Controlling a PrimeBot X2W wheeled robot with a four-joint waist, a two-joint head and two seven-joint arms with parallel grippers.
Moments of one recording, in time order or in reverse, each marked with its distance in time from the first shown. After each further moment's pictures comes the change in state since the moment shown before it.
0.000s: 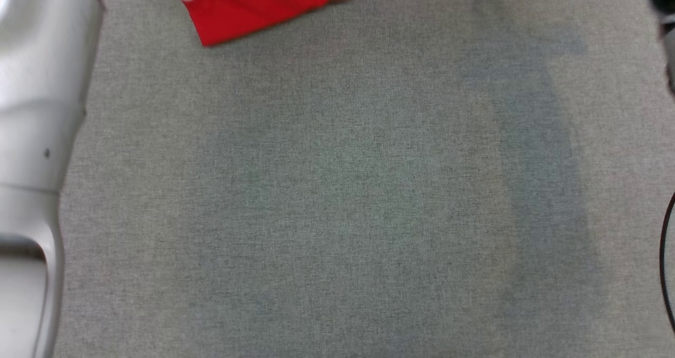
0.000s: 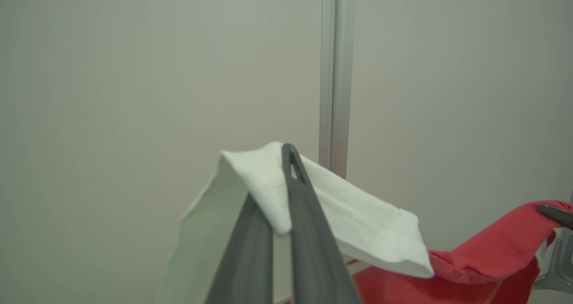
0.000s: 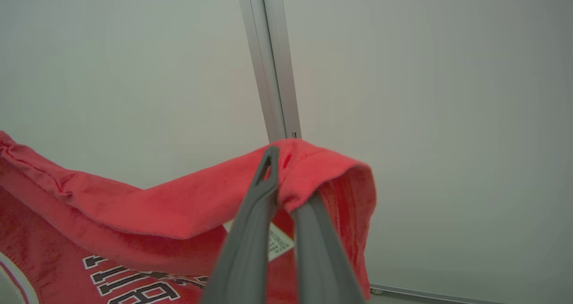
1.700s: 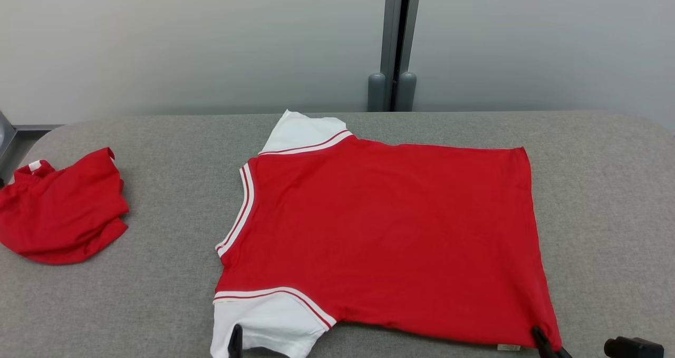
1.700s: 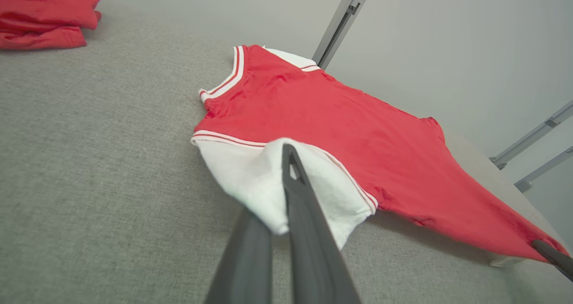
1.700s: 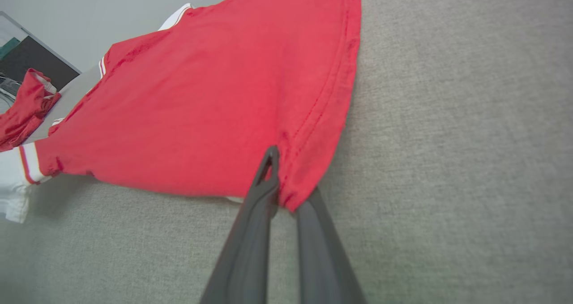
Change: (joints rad) left arm 1.732 -0.112 0.246 -0.743 0.107 0.135 0.055; right arm 1.553 0.063 -0.295 -0.630 -0.100 0.000 0.124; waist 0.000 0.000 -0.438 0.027
